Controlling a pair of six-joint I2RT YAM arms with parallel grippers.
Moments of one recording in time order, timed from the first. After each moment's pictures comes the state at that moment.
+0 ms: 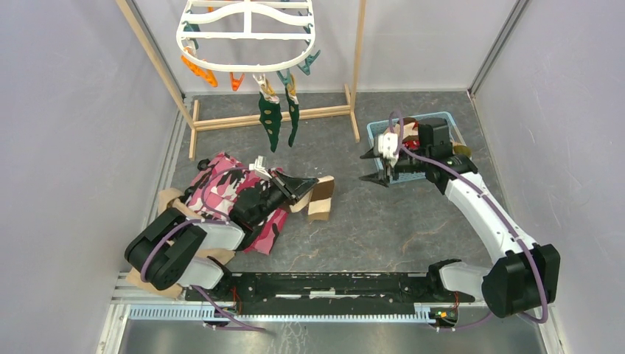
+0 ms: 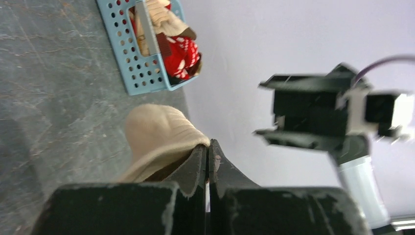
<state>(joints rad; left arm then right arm) -0.65 1.40 0.26 1.19 0.15 -1.25 0.26 1.22 1.02 -0.37 -1.01 -0.75</state>
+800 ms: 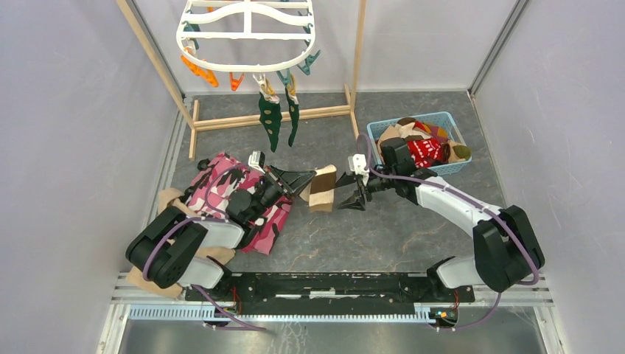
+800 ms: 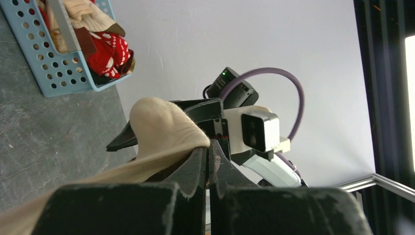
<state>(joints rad) -0.60 1.41 0.26 1.42 0.25 -1.53 0.47 1.39 0.83 -0.14 -1.09 -0.77</state>
